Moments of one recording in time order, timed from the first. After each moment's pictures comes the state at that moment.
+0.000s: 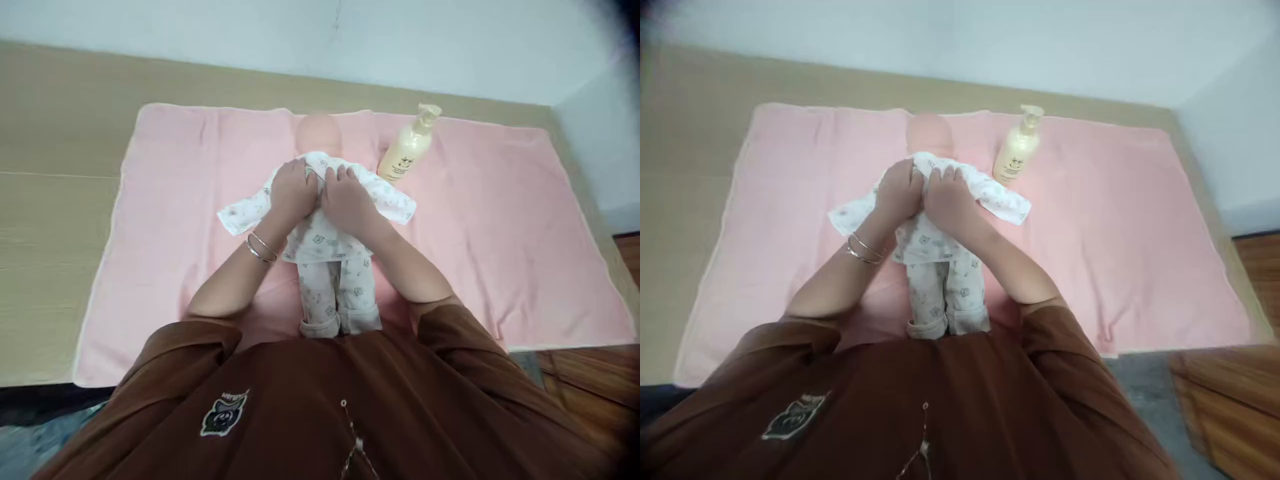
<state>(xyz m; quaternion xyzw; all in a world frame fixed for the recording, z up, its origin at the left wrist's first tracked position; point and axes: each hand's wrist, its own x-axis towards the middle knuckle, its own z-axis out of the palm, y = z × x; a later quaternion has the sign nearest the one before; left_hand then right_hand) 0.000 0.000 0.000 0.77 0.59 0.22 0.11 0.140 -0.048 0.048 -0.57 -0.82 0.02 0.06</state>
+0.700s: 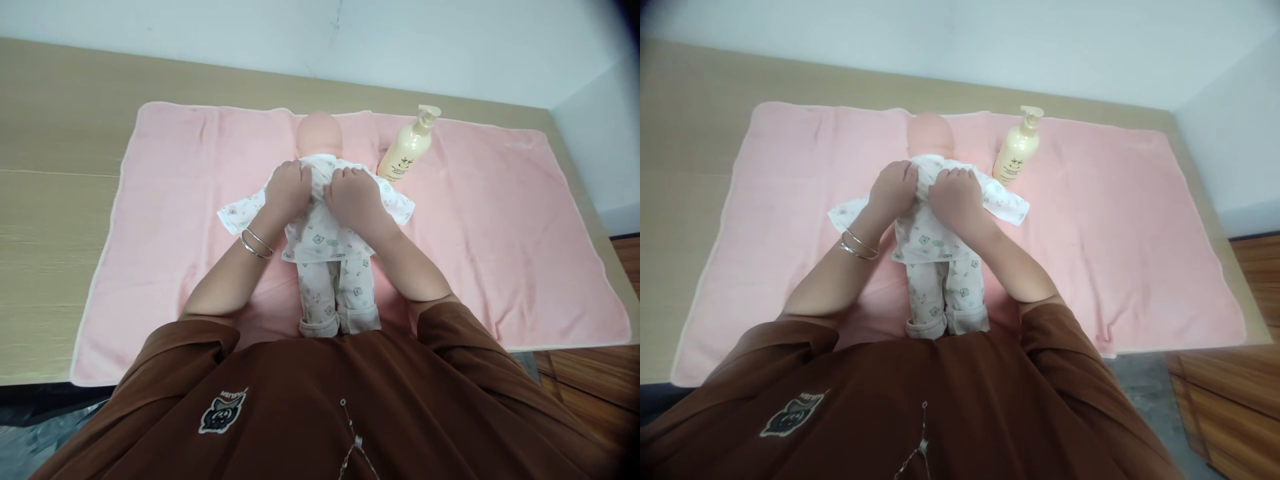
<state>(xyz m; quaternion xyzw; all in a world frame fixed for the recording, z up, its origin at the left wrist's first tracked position) -0.002 0.000 0.013 0.78 0.60 0.16 0.11 0.149 -0.050 0.064 -0.62 -0.78 0.03 0.02</state>
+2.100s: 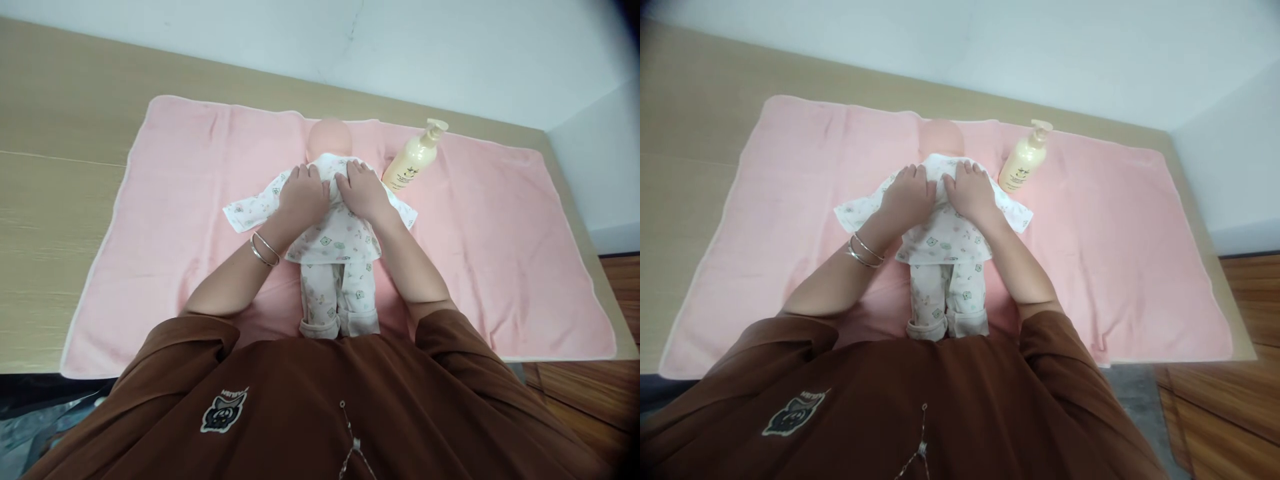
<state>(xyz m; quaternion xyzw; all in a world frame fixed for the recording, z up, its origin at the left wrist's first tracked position) 0.009 -0.022 0.026 0.77 0.60 0.17 0.09 0.167 -0.010 0.043 -0.63 -0.76 0.12 0.10</state>
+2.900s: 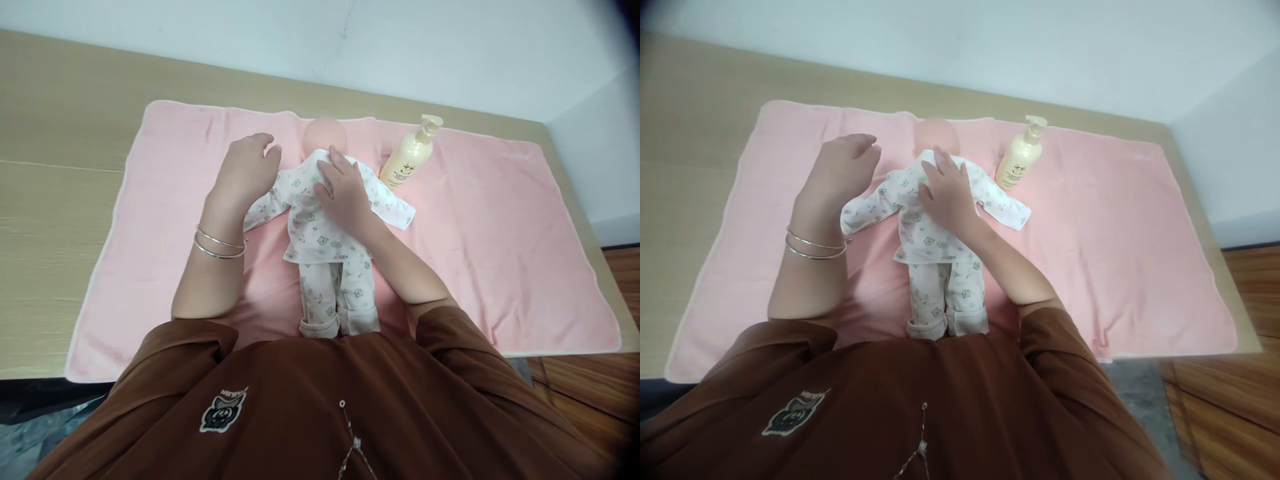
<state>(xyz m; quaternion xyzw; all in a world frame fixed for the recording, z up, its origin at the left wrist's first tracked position) -0.060 -0.013 0.094 0.69 0.66 0.23 0.19 0.137 -0.039 0.046 -0.57 -0.80 0.08 0.16</state>
